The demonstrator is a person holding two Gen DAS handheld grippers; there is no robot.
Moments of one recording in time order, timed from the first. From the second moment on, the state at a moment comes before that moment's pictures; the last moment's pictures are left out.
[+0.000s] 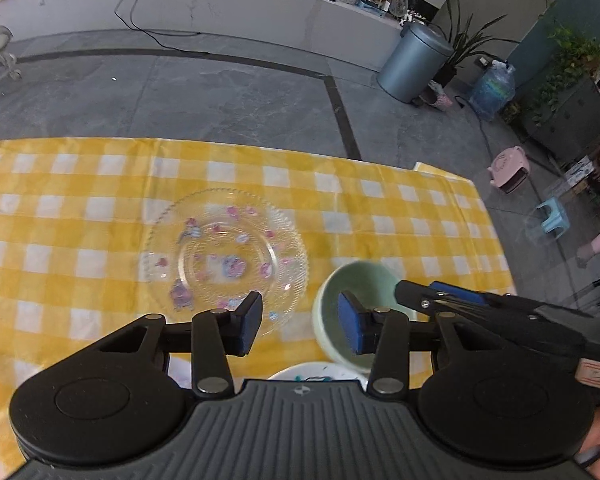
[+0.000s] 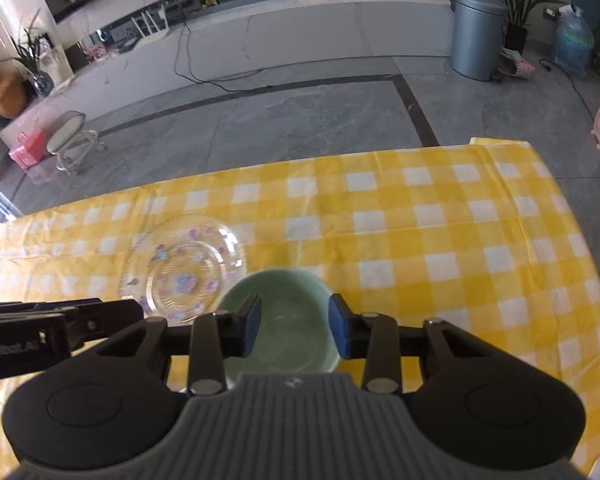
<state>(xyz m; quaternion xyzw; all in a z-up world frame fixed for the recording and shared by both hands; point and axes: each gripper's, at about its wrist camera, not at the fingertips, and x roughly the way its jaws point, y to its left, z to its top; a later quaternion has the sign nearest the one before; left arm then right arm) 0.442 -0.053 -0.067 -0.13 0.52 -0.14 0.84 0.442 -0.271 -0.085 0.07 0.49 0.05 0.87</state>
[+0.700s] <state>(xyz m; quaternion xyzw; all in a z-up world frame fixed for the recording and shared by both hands) 0.459 -0.093 -0.128 -0.12 0.56 -0.13 0.81 0.459 -0.299 -0.150 0.13 0.56 0.02 0.82</state>
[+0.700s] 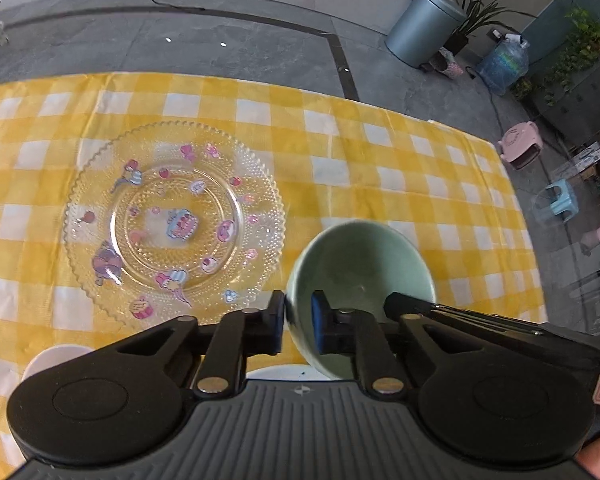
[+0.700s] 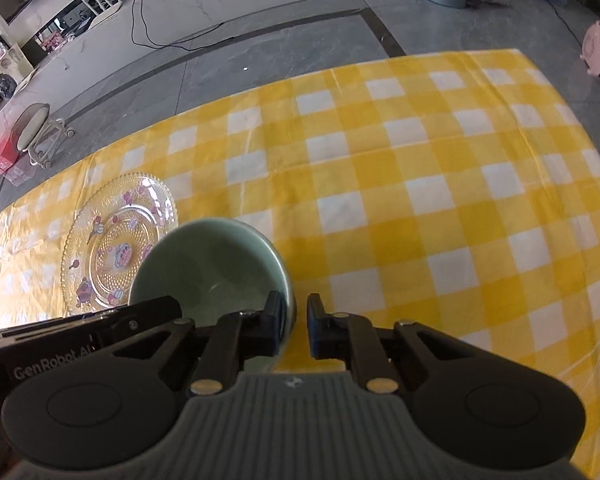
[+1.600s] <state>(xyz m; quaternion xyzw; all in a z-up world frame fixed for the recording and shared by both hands) 0.271 0.004 0.011 -0.13 0.53 -0.04 0.84 0.290 -0.205 -0.012 0.11 0.54 0.10 0.82</state>
